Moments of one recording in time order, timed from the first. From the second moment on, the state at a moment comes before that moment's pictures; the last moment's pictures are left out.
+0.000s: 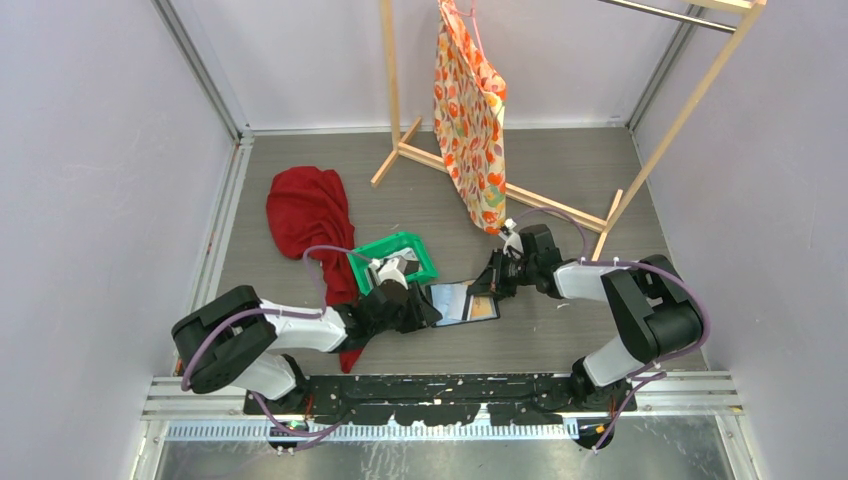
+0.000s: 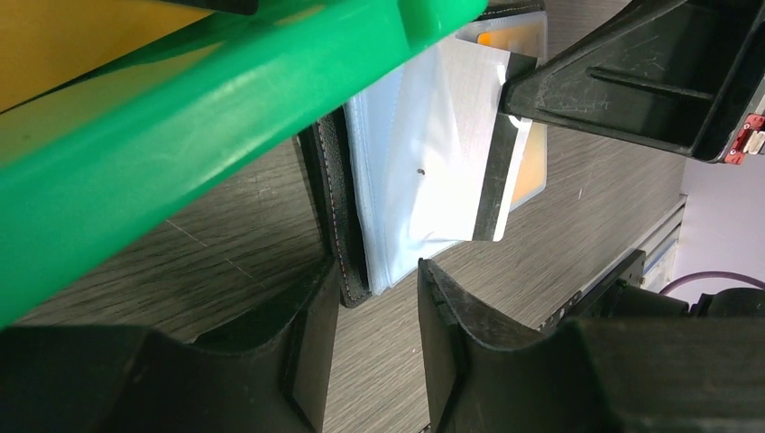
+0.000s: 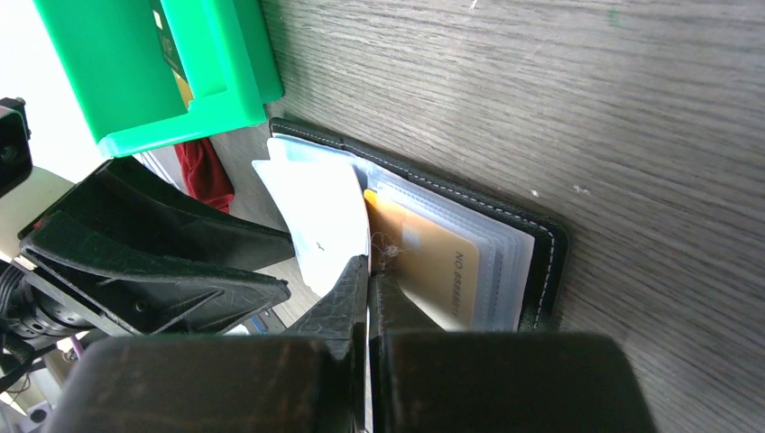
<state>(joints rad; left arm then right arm) -0.99 1.42 0.39 0.39 -0.11 -1.09 0.36 1.55 0.51 0.18 -0.66 0.68</state>
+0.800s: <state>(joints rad) -0.96 1.45 0.41 0.37 -0.07 -1.14 0.37 1.53 0.54 0.15 -0.66 0.65</state>
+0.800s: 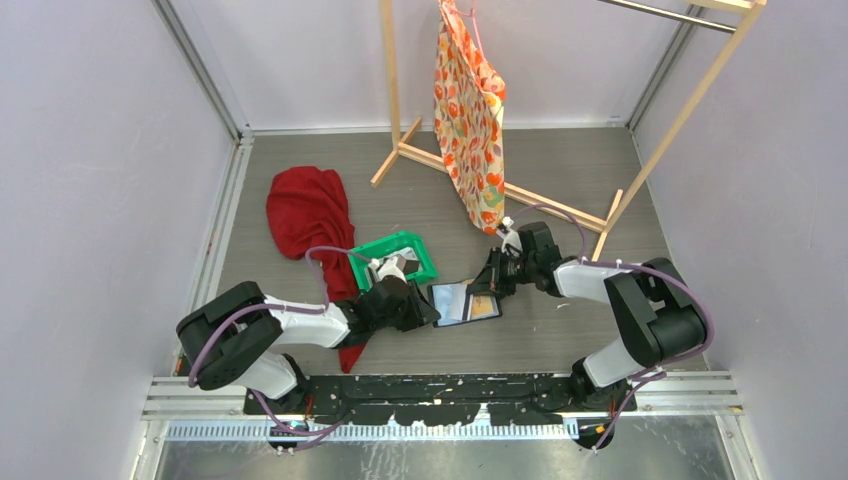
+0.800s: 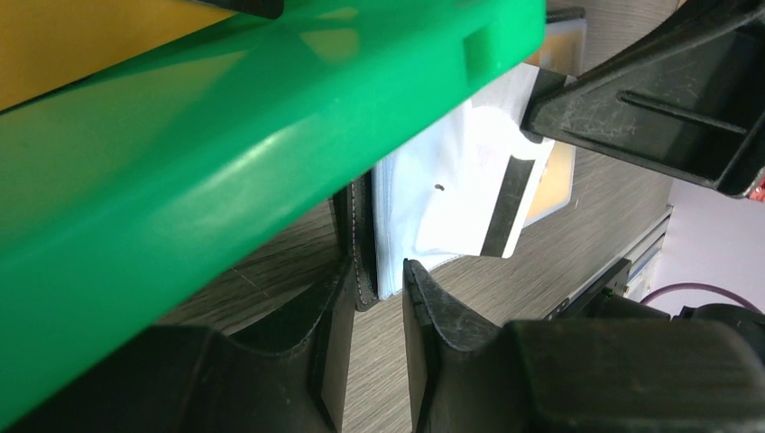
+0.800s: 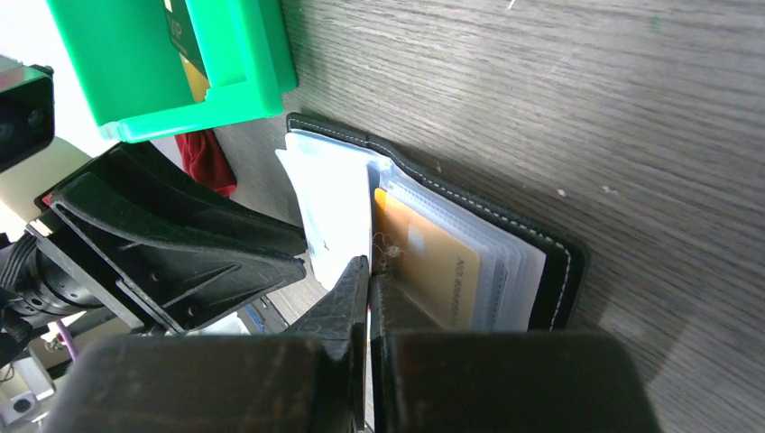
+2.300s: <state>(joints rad) -0.95 1.45 0.43 0.38 -0.04 -1.07 0.35 1.46 0.54 -0.07 -0.67 0.67</state>
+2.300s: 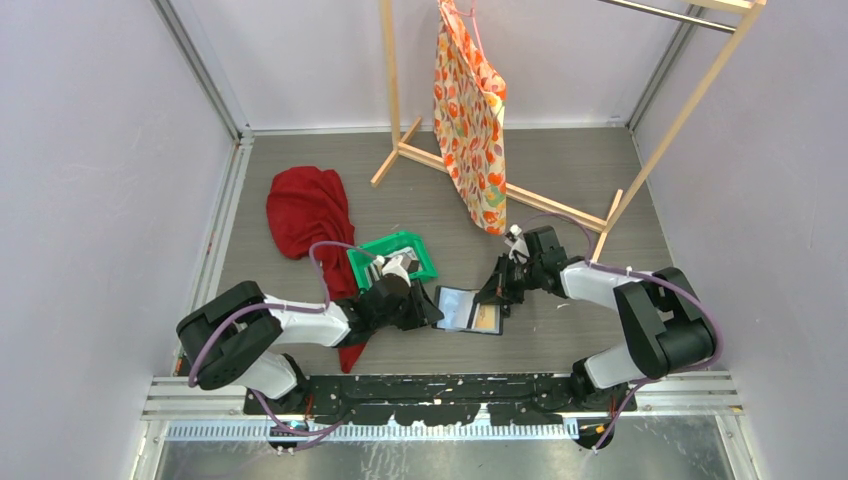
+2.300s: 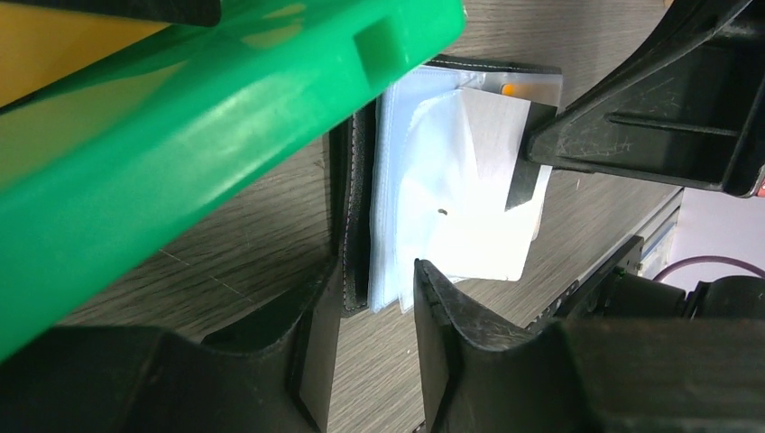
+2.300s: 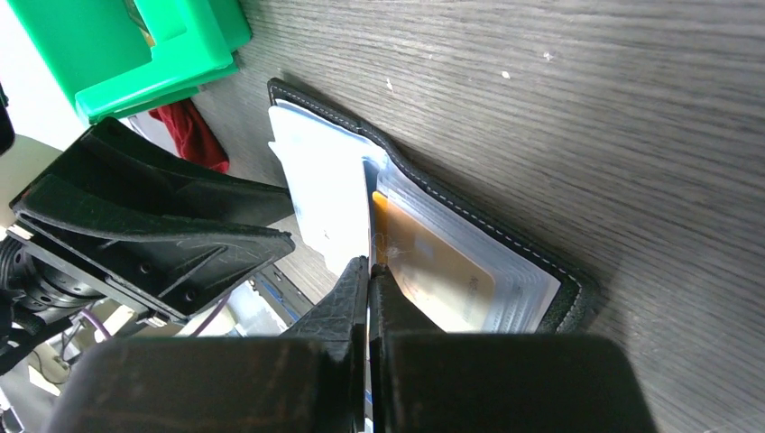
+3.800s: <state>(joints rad) -0.95 1.61 0.59 0.34 -0.03 -1.00 0.37 1.49 0.54 -0.08 -0.72 0.63</state>
